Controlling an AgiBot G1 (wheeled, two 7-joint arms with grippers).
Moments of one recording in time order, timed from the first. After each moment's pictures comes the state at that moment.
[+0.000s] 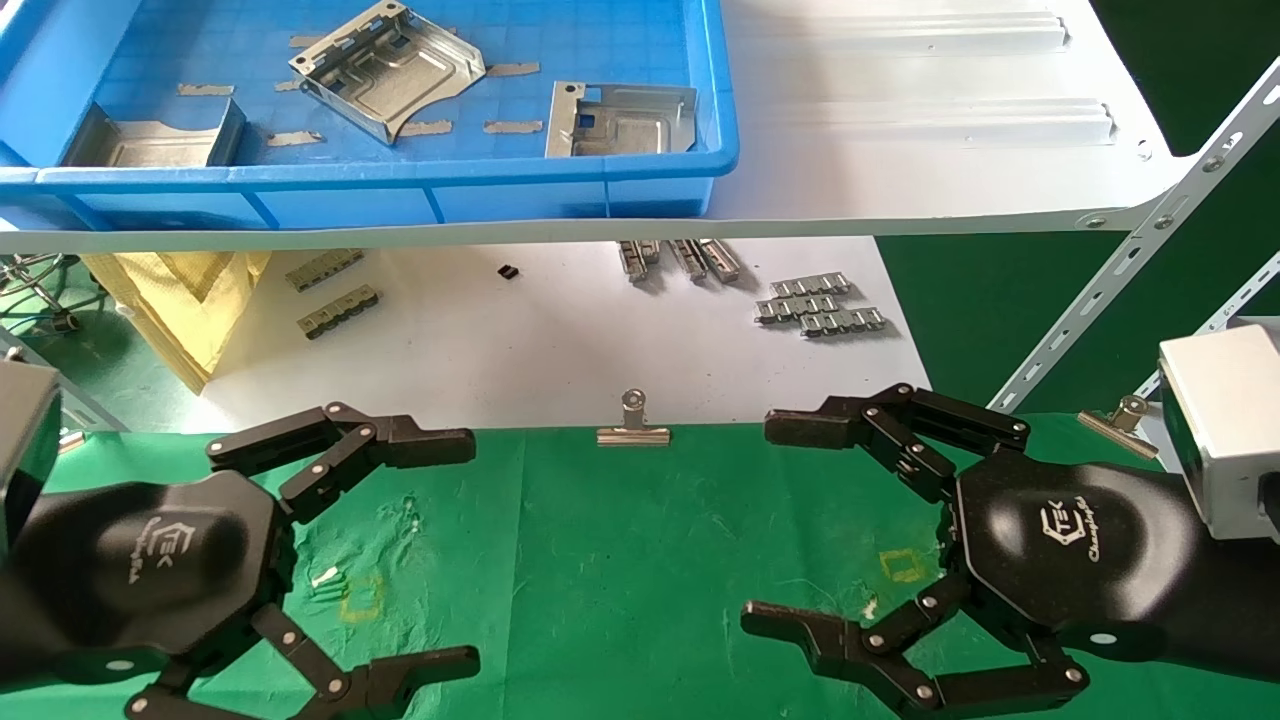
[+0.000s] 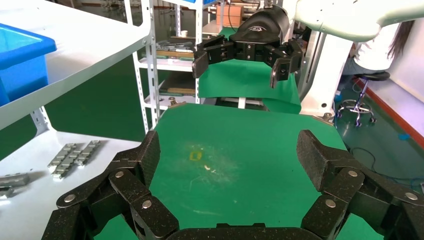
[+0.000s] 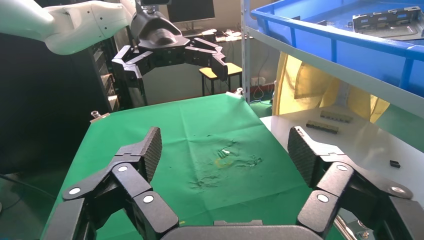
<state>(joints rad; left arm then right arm) -1.08 0.61 0.28 -1.28 0.73 1.50 -0.19 1.09 -0.57 -0.38 1.24 -0.65 -1.44 0.13</state>
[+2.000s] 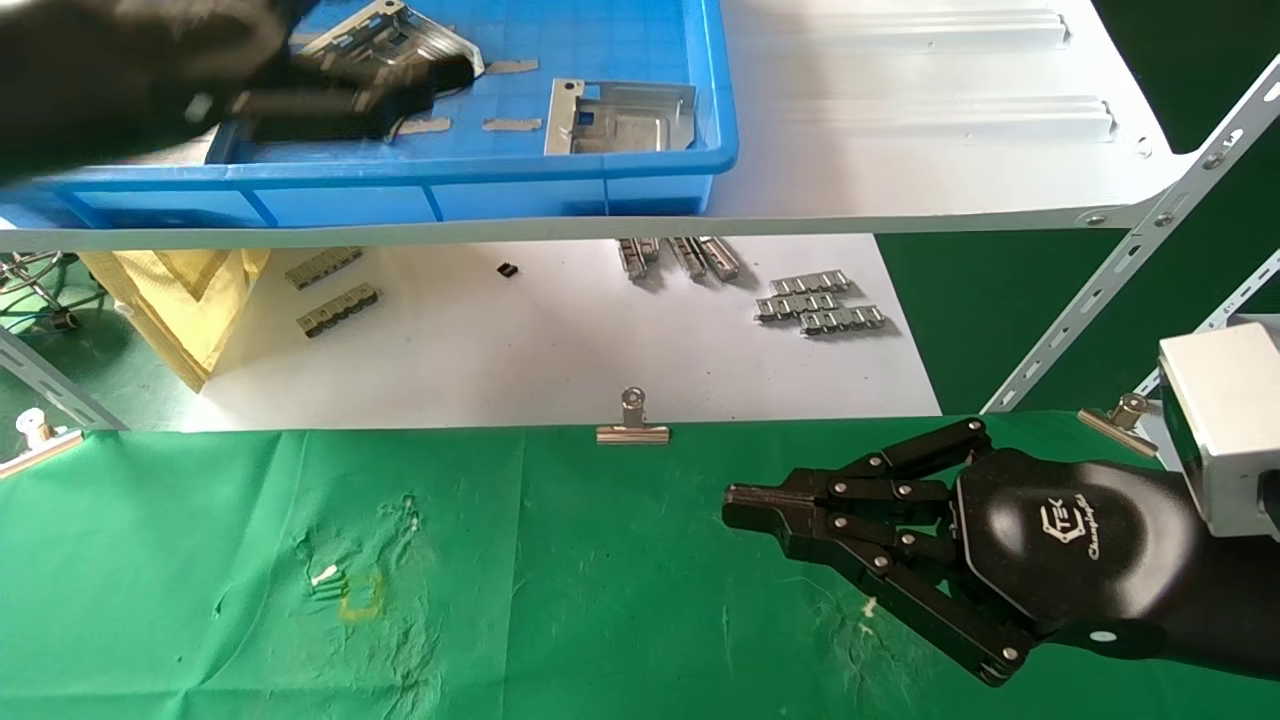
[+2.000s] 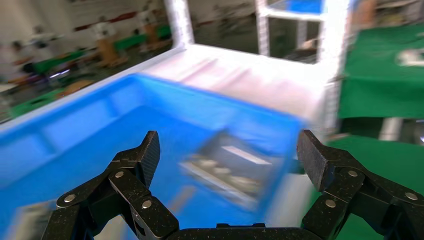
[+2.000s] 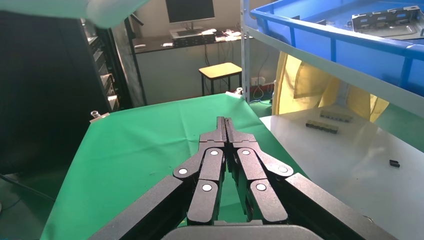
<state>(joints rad) -1.68 0.86 0.40 -0.79 1.09 1.24 -0.19 1.09 -0.57 -0.38 1.24 -0.65 -1.44 0.13</state>
